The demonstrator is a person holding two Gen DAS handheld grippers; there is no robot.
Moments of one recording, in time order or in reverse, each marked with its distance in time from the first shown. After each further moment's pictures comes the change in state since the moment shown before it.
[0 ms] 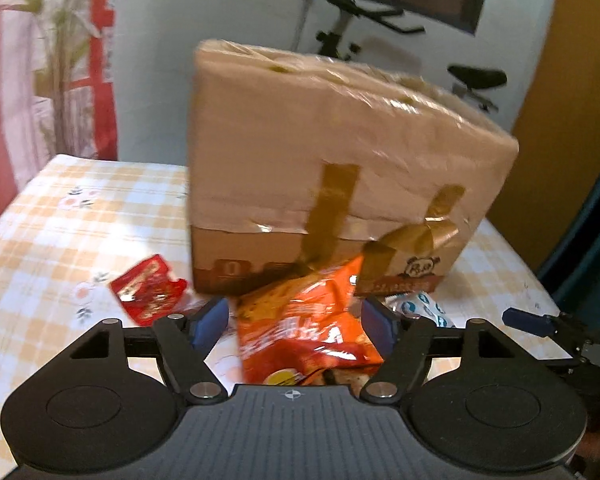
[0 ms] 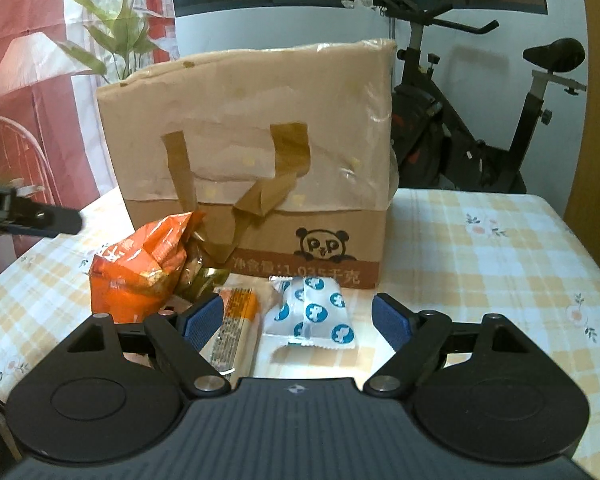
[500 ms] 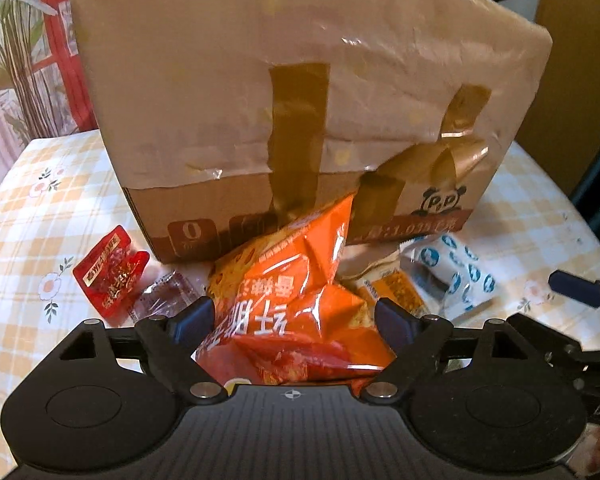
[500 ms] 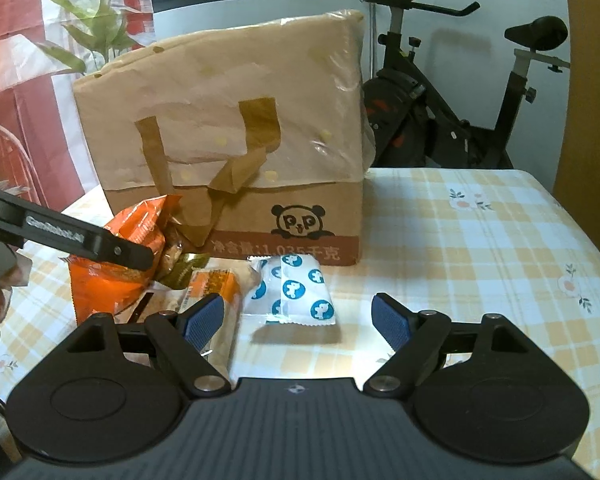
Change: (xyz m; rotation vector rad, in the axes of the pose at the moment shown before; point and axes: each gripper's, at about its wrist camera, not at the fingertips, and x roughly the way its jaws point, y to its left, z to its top) left arm 0.064 -0.025 -0.006 0.124 0.193 0.084; right arm 0.002 -0.011 -0.011 0.047 0.030 -0.032
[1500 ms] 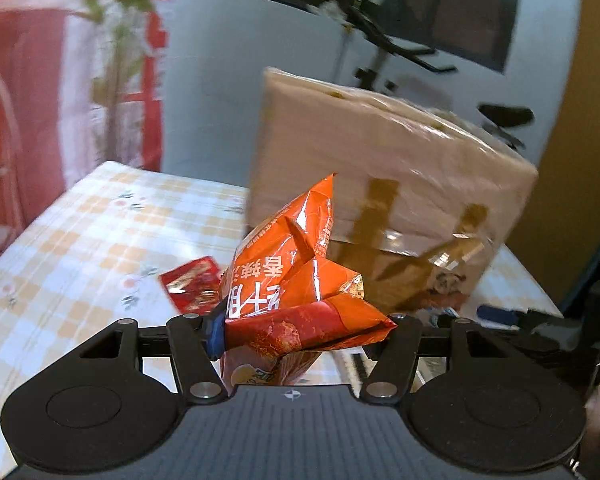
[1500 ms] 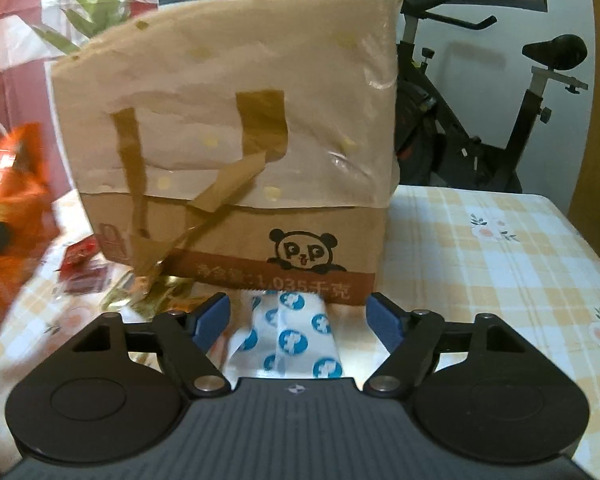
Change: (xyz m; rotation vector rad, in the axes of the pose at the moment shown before) left arm -0.092 0.051 -0.053 -0.229 -0.318 0.030; right arm 0.064 0.007 0.018 -0.067 -0.012 -0.017
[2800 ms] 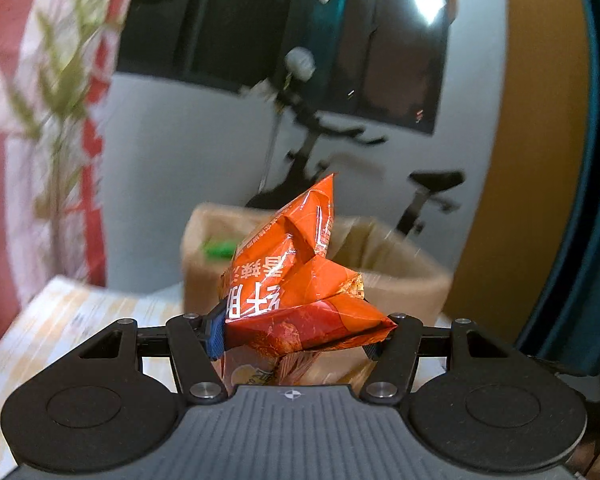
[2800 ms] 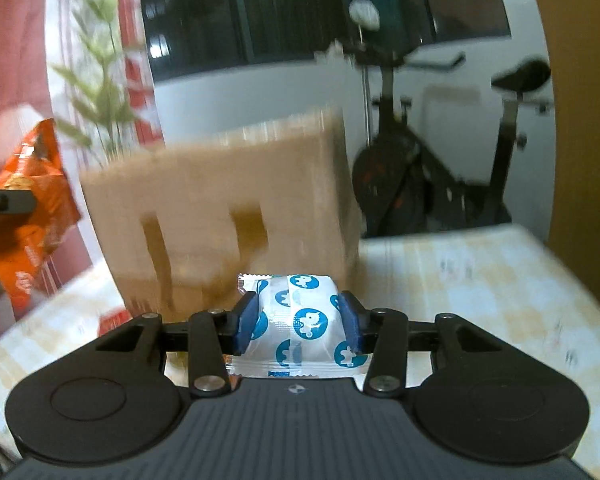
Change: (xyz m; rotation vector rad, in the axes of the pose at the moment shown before) left arm -0.043 -0.035 0.082 0.124 -0.243 -0.198; right arm -0.104 -0.025 0.022 0.106 -0.266 0.046
